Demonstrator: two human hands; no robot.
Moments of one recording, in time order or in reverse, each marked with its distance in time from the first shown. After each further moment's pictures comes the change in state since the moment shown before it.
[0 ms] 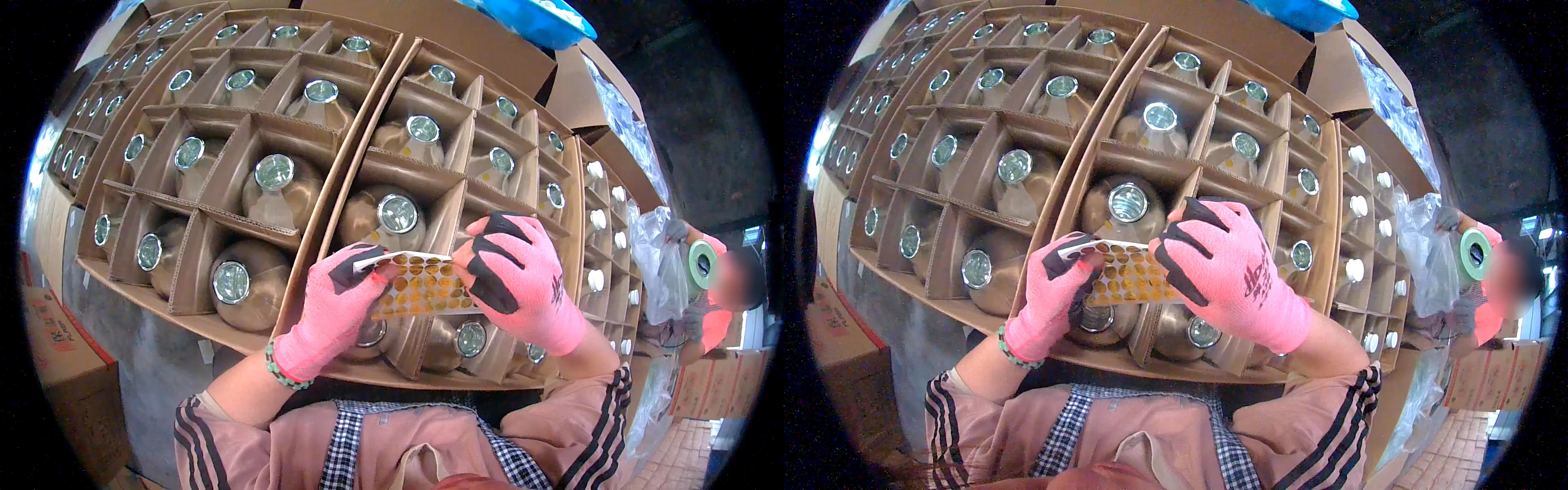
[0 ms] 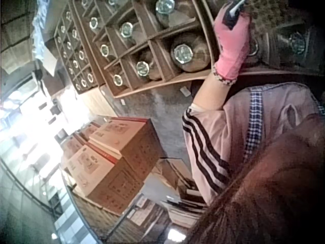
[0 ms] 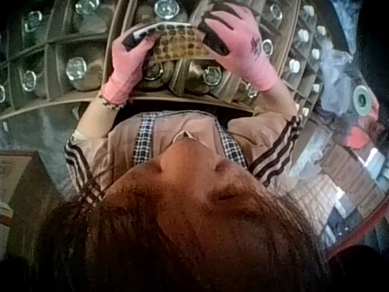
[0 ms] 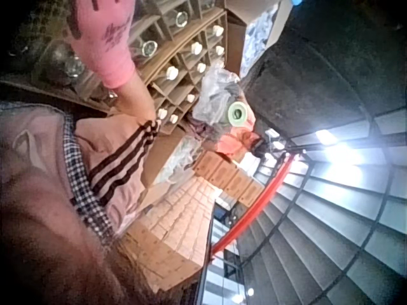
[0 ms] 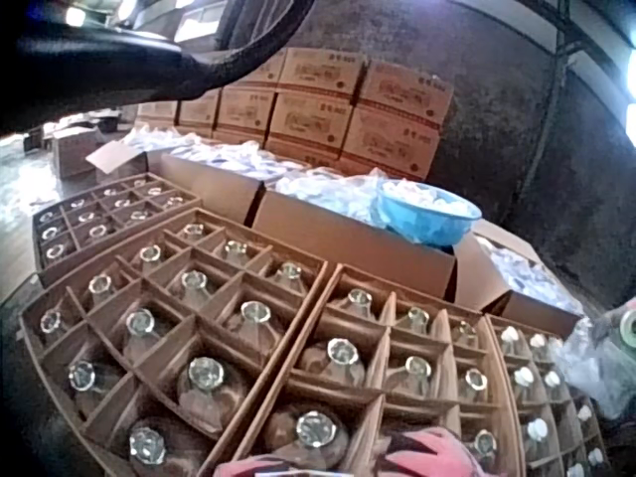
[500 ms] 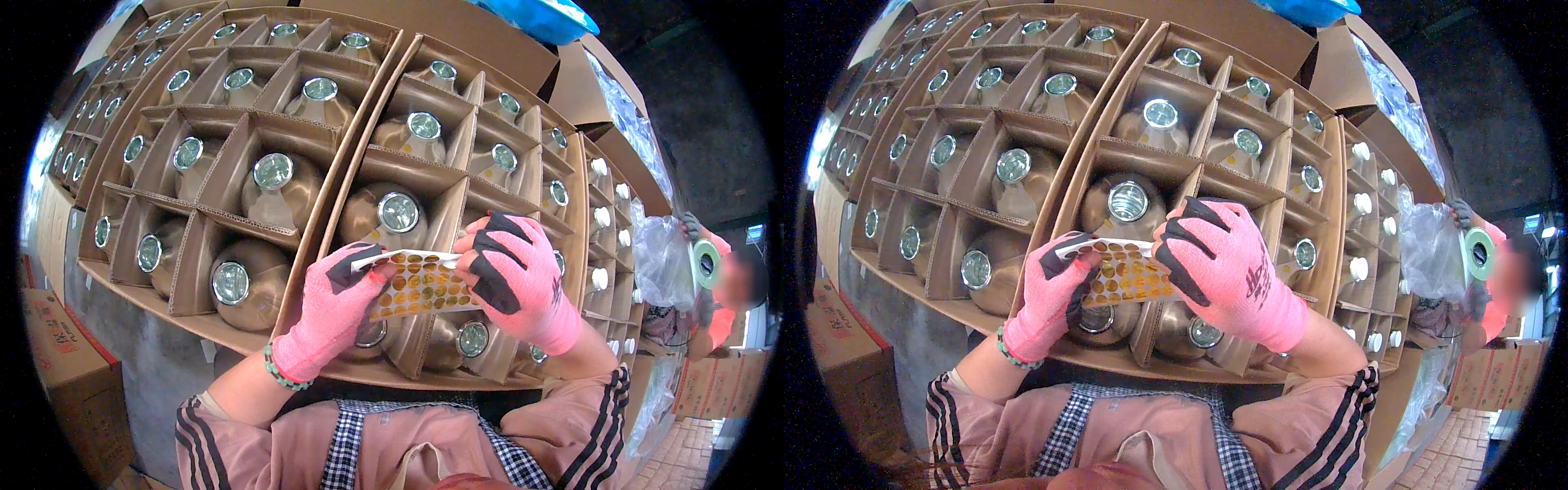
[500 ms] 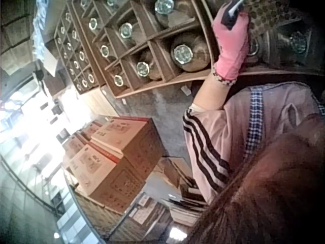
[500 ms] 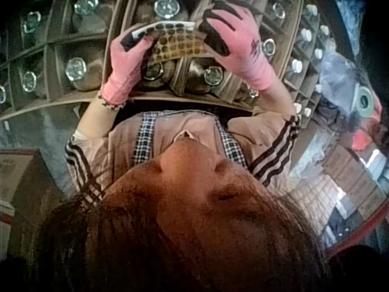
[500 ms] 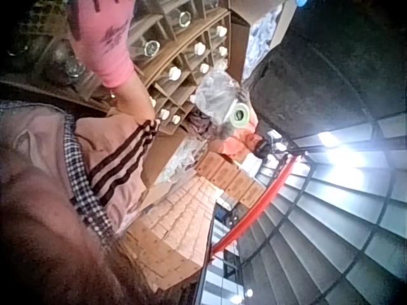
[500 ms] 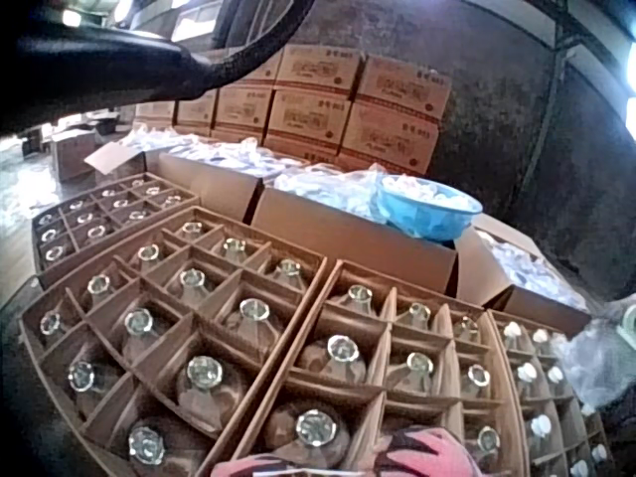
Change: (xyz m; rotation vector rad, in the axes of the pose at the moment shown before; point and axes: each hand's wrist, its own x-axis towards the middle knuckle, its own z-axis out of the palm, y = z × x) left_hand 0.000 0.004 0.002 0.059 0.025 -0.034; right_hand -0.003 0.003 0.002 0.060 -0.003 -0.005
